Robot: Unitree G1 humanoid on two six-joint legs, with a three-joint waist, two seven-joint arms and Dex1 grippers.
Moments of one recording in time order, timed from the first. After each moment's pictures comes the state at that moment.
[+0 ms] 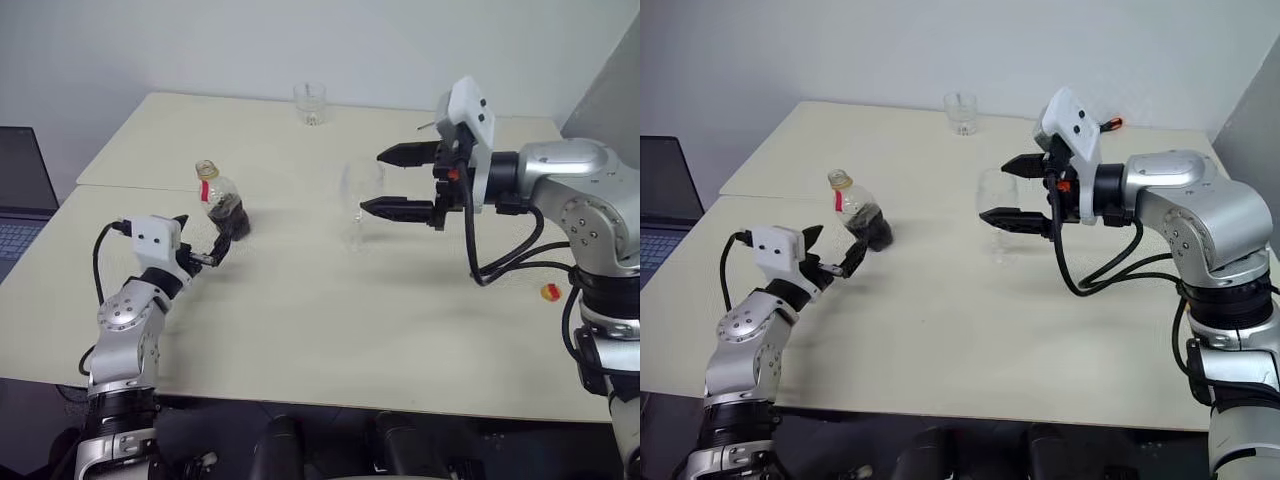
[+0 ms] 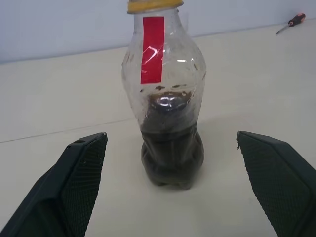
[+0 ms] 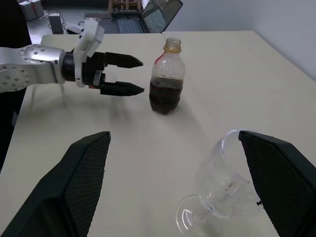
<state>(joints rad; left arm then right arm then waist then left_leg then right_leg) -0.28 0.48 0.28 0.12 -0.26 0.14 -0.46 -0.96 -0.66 0.10 -0.27 0.56 0.96 0.92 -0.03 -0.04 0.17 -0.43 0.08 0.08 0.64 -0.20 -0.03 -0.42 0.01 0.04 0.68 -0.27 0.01</state>
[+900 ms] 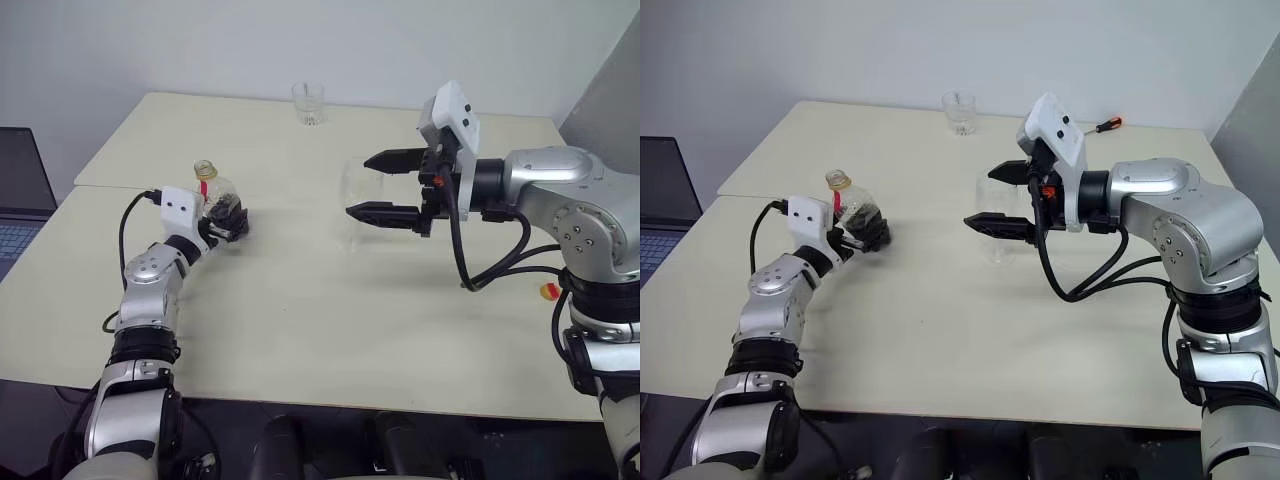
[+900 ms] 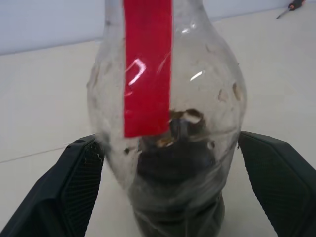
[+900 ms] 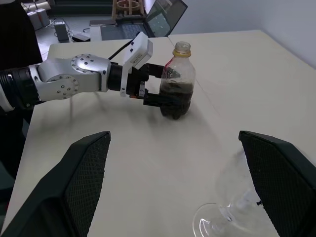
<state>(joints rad) -0.64 0.49 0.18 0.66 -0.17 -0.03 -0.55 -0.96 -0.62 0.09 -0.32 0.62 1.04 0.80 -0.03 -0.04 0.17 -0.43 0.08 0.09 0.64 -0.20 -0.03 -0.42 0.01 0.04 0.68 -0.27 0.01</state>
